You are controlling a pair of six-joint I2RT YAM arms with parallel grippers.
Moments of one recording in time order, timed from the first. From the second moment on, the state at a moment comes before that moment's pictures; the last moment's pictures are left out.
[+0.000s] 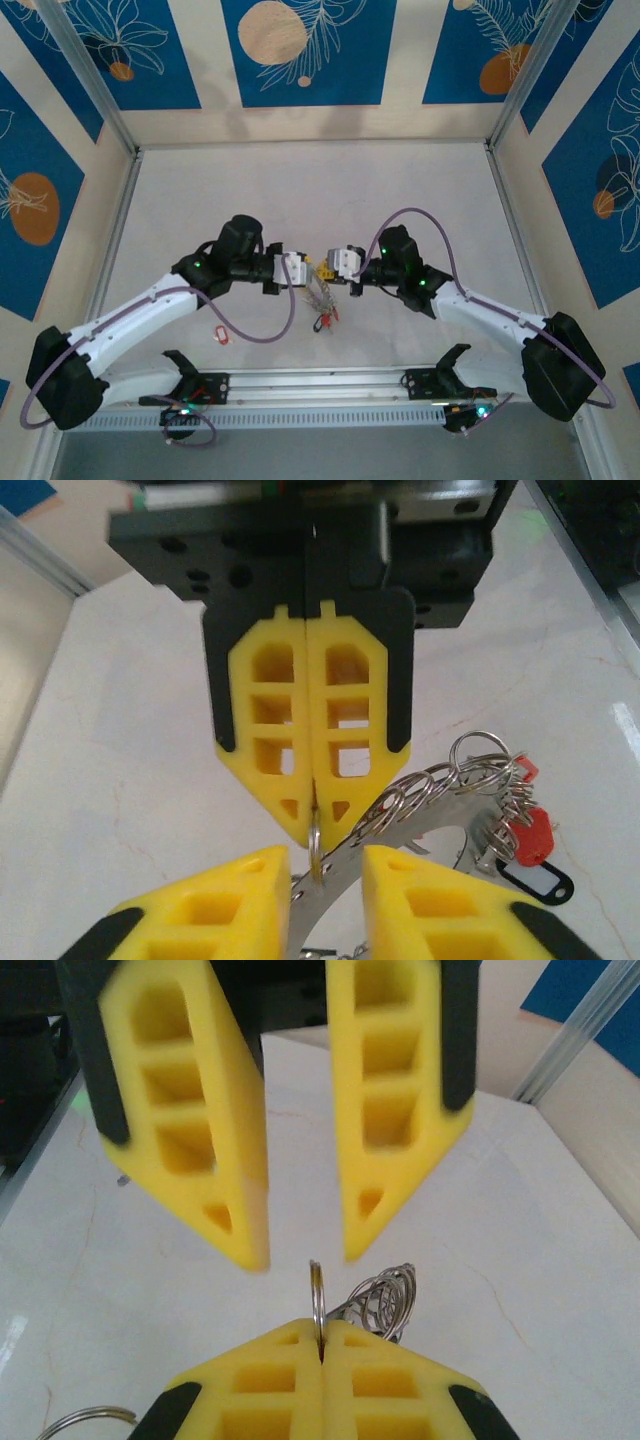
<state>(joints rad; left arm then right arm) -0.74 1.12 0.84 -0.32 0.51 0.84 0.68 1.14 0.55 0.22 -0.63 -0.58</state>
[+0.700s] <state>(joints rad) -0.74 1.00 0.77 -0.29 0.49 0.79 0.68 1.23 0.44 0.74 -0.84 -0.39</state>
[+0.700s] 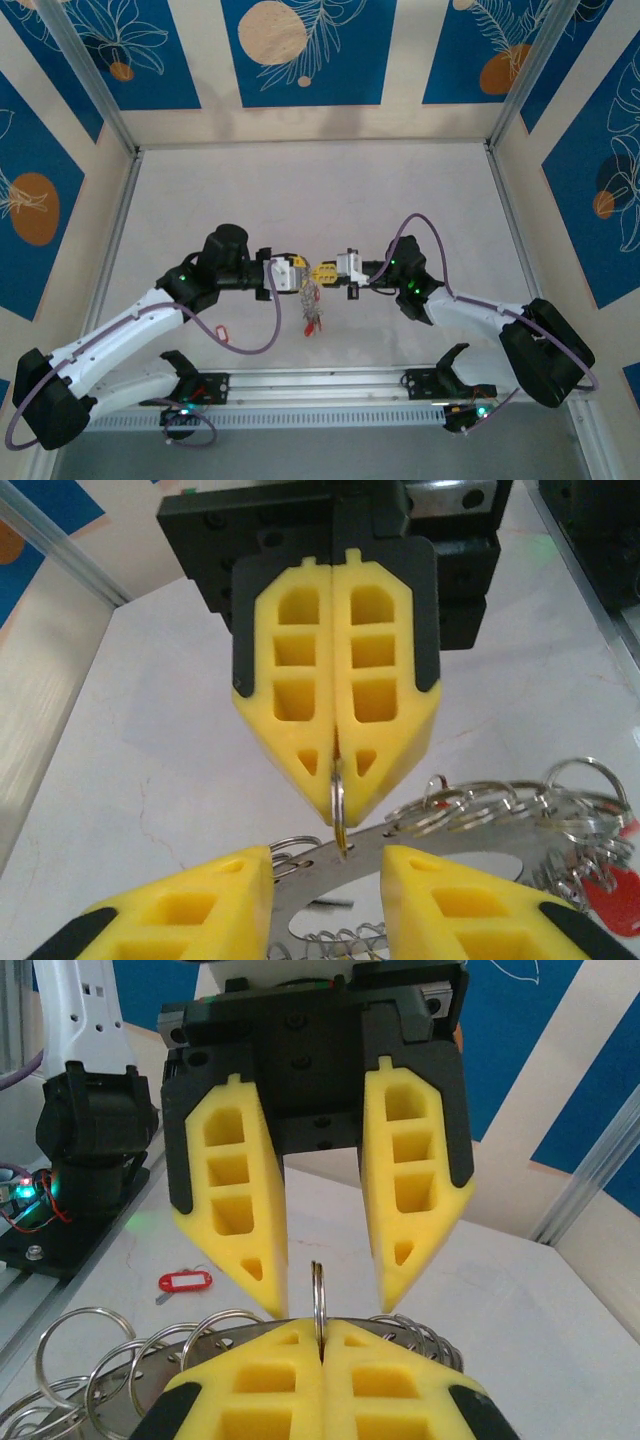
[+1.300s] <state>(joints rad) -0.74 1.00 0.75 -0.28 0.51 0.79 0.69 1.25 0.44 0.73 -0.83 -0.41</state>
